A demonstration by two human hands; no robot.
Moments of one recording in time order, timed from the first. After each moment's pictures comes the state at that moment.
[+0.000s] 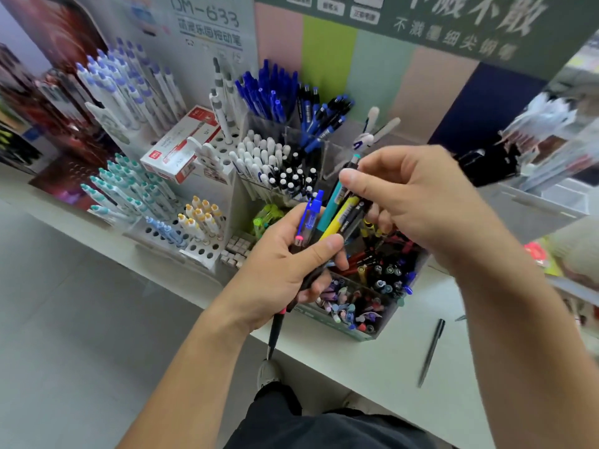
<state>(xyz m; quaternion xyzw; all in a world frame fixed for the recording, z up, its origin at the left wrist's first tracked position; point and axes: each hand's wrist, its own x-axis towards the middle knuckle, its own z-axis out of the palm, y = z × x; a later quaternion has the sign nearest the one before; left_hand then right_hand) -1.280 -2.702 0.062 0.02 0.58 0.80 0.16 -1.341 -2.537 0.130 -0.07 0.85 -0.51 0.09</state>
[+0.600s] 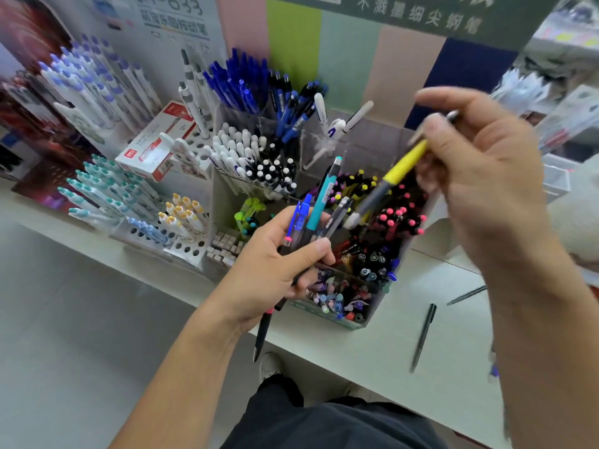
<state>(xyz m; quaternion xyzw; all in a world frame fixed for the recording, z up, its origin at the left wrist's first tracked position) -1.278 -2.690 0.051 -0.01 0.61 0.77 0.19 -1.339 -2.482 0.121 -0.07 0.73 -0.68 -0.08</state>
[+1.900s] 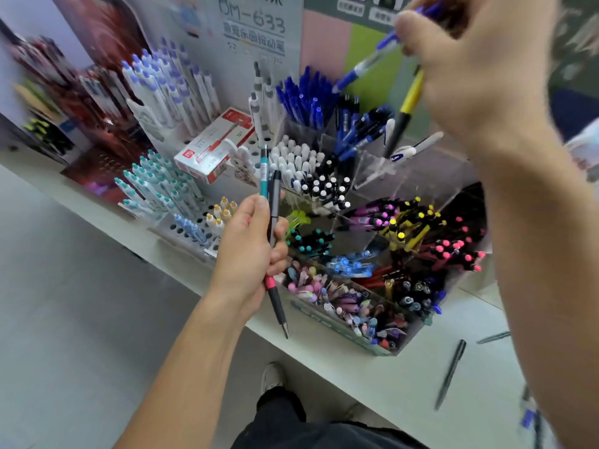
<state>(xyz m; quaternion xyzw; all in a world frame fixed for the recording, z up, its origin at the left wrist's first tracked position) -1.296 -2.750 0.050 -0.20 0.53 0.82 0.00 -1.421 -2.580 0.183 -0.13 0.87 -0.40 -0.23</state>
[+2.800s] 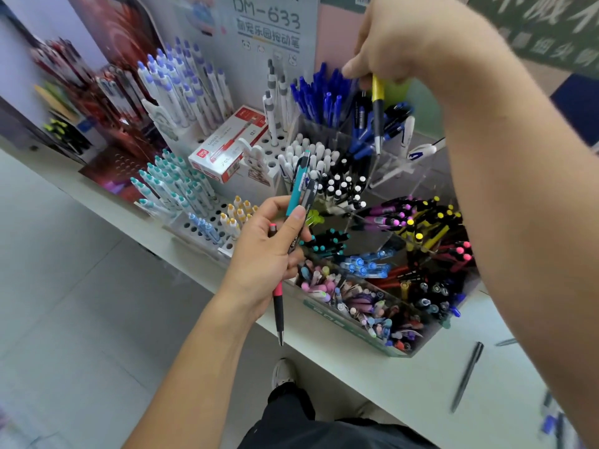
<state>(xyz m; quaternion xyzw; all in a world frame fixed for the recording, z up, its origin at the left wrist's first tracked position) -1.294 -2.758 0.042 -0.15 0.59 0.79 0.02 -1.483 -2.647 0.185 -0.12 0.98 -0.13 0.14</state>
